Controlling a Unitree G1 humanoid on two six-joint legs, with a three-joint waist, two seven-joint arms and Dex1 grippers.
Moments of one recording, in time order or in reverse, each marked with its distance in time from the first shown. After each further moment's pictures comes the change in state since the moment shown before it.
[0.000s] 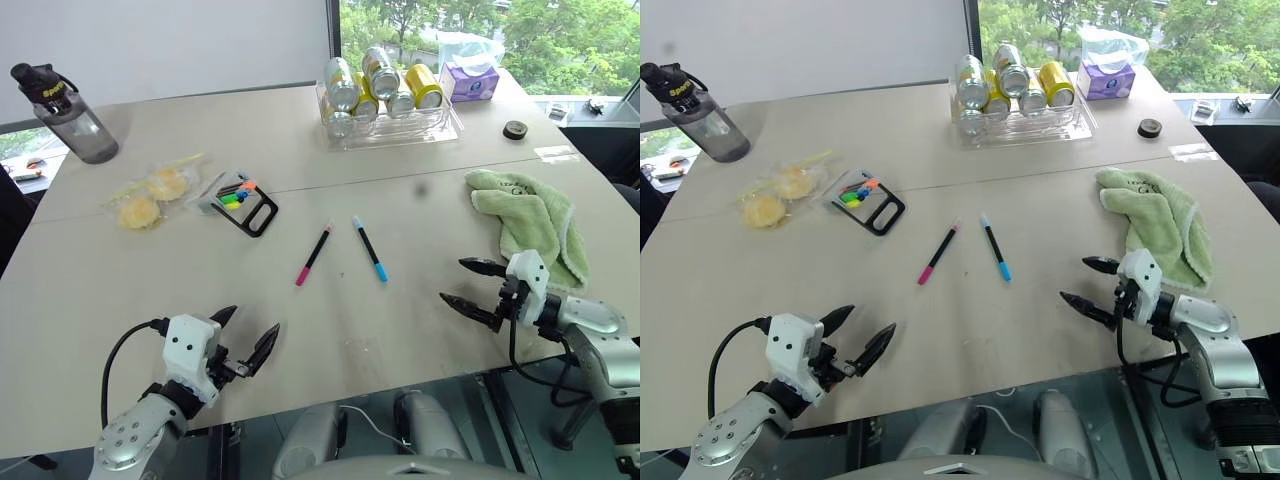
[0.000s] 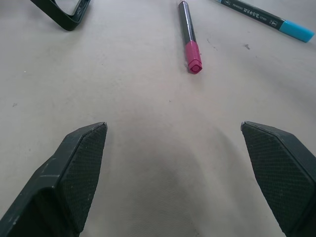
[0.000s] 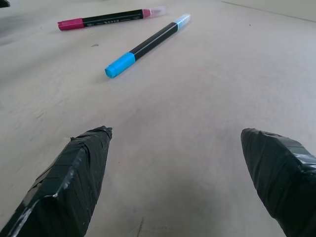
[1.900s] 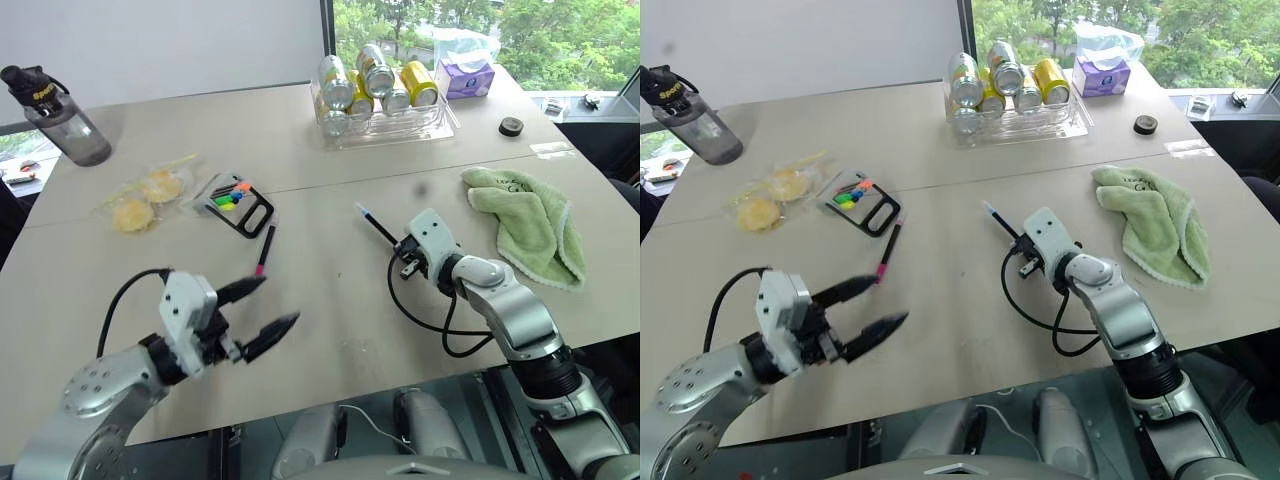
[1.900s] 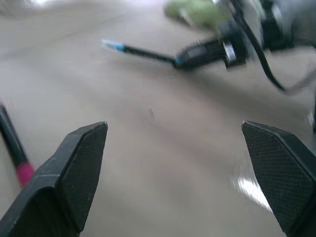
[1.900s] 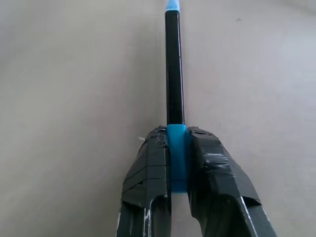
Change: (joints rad) left arm -0.266 0.196 0.097 -0.062 -0.389 0.205 -0.163; right arm -0.317 0.294 0.303 -0.311 -0.292 0.708 -0.597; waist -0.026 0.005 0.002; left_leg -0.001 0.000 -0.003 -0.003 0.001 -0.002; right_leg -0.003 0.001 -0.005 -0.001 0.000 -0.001
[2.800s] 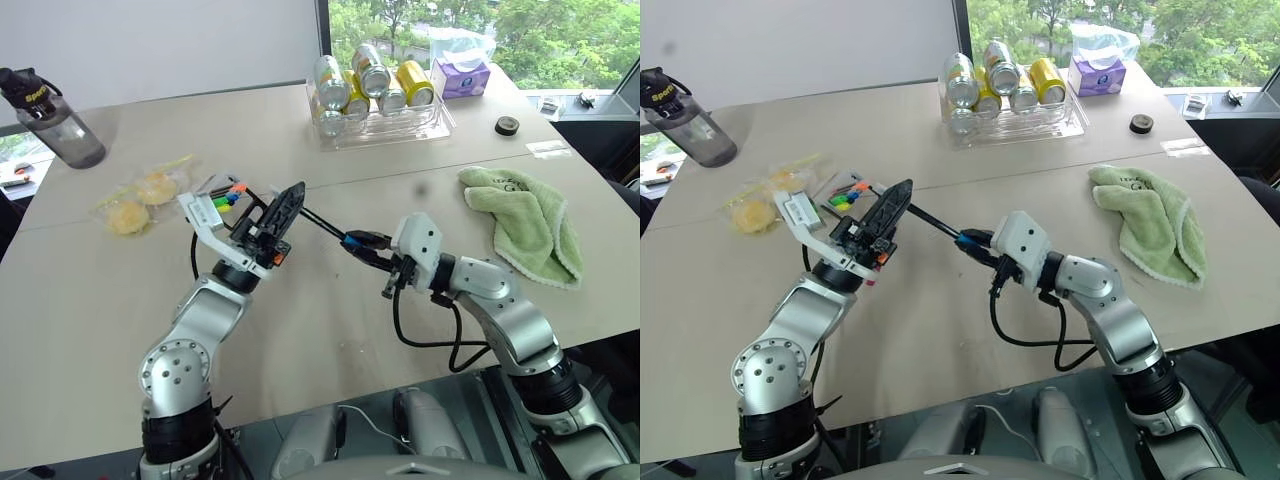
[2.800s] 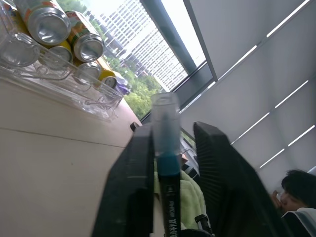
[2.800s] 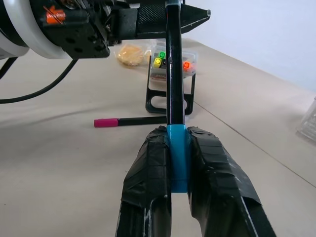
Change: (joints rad) left arm -0.436 -0.360 -0.071 0.177 -0.517 0.144 0.512; right arm 0.052 -0.011 0.046 -0.043 0.104 -0.507 0.285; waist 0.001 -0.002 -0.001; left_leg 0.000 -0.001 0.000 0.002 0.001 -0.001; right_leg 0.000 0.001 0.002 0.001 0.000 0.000
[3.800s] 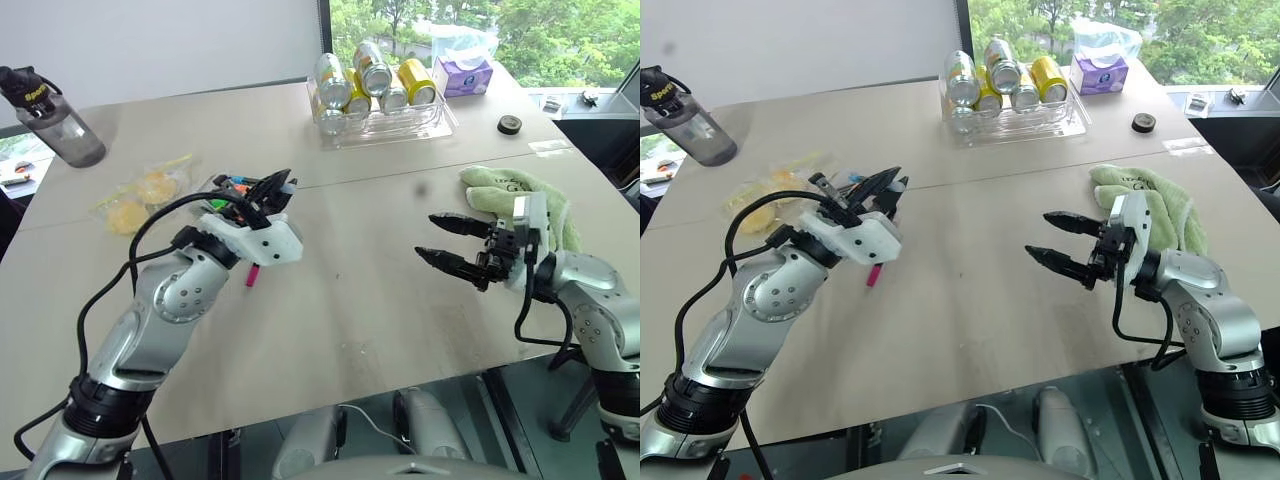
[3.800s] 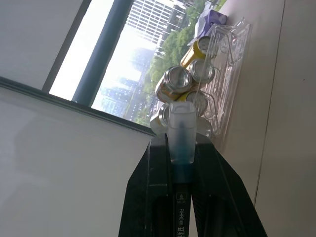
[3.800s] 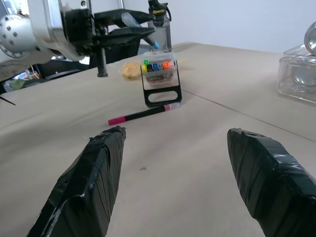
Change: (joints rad) left arm -0.072 0.549 -0.347 0.065 1.672 -0.661 -0.080; right arm 0.096 -0.253 -0.375 0.031 0.464 0.135 0.262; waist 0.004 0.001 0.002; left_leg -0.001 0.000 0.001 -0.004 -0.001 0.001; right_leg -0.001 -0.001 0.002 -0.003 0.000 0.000
